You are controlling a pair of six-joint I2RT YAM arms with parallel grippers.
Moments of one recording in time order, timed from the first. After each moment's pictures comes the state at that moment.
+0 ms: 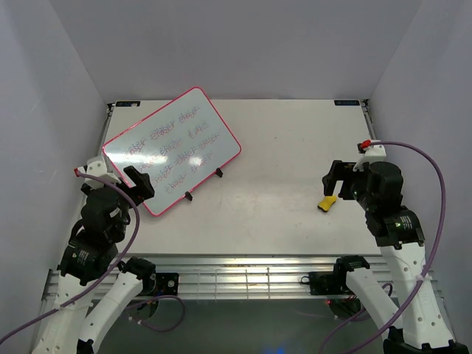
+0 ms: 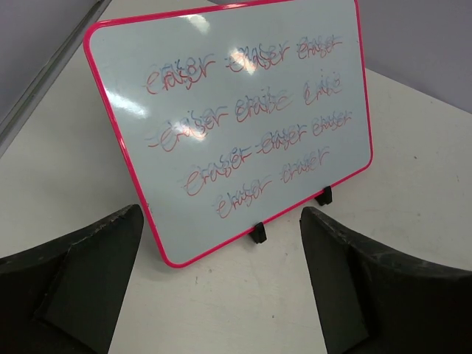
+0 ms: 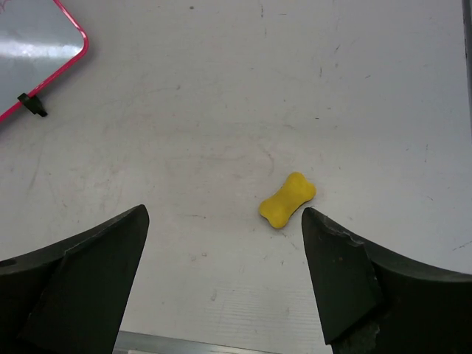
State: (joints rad) left arm -0.38 0.49 0.93 -0.71 -0.51 -0.41; right arm 0.18 0.67 0.92 -0.72 -0.01 0.14
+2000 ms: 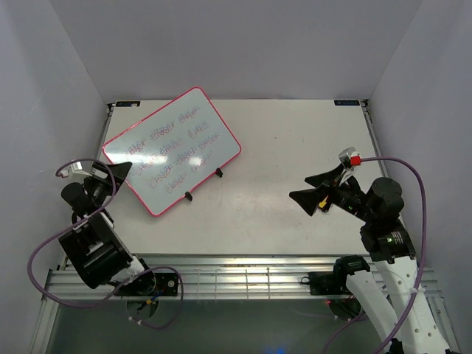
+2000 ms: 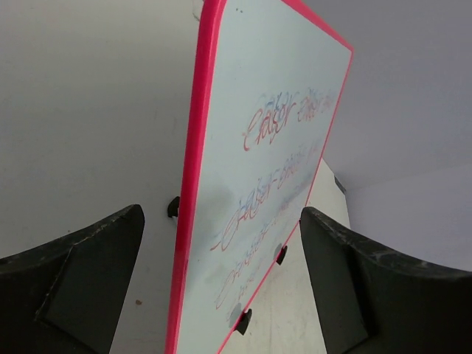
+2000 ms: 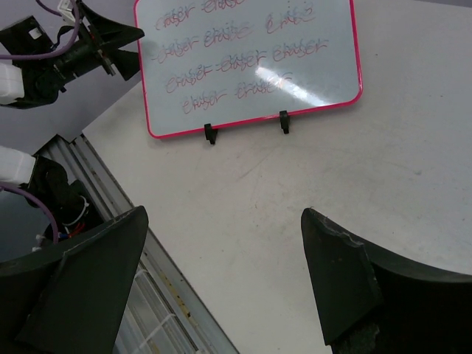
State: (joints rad) left arm 0.69 1.31 0.38 0.76 0.81 -0.82; right arm 0.22 0.51 0.70 -0.28 -0.70 0.28
